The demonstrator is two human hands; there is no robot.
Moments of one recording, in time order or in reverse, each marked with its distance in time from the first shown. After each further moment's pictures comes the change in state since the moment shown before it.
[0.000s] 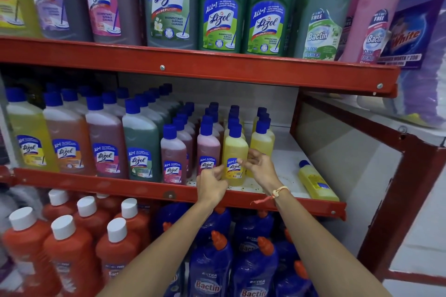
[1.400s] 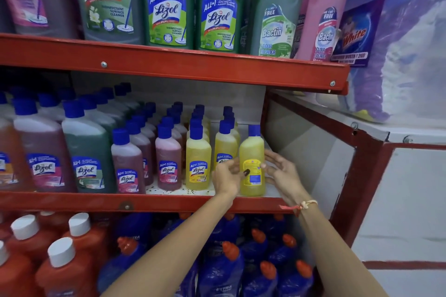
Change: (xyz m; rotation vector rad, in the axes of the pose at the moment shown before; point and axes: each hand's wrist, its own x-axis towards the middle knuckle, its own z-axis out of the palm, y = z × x) left_hand 0.009 0.045 0.118 -0.203 -0.048 -0.031; right_hand -0.026 0.016 -0.124 0.228 0.149 0.069
